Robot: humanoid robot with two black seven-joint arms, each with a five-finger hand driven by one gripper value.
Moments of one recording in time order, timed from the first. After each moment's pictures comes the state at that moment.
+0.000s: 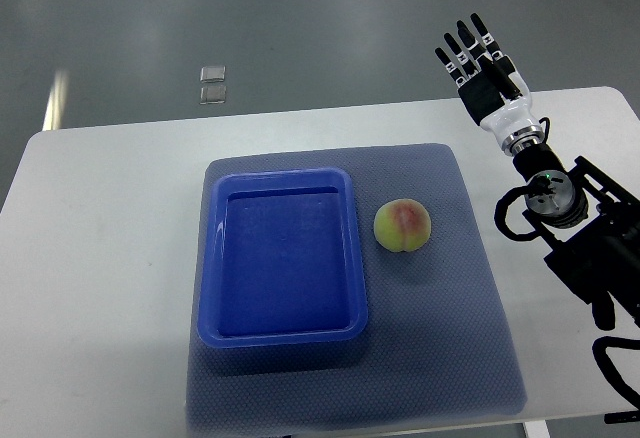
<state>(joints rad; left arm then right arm) -0.03 0.00 -0.05 -0.32 0.01 -0.03 0.14 0.69 -0.11 1.07 0.66 -0.06 0.35 0.30</state>
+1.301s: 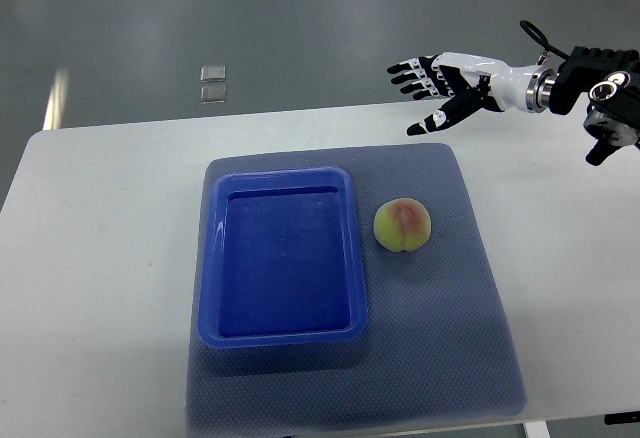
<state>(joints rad) -0.03 0.00 -0.05 -0.33 0.01 -0.03 0.14 1.12 -0.52 0.31 0.87 -0.81 0.49 0.12</state>
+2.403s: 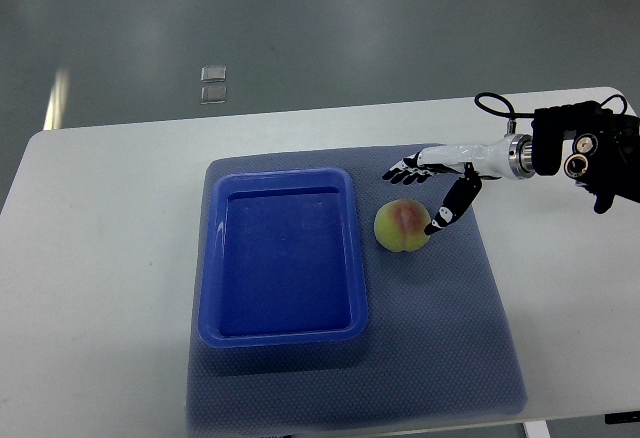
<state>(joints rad) -0.04 0.00 -0.05 -0.33 0.01 -0.04 0.14 1.07 -0.55 0.08 1.06 -1.02 0.37 0.13</state>
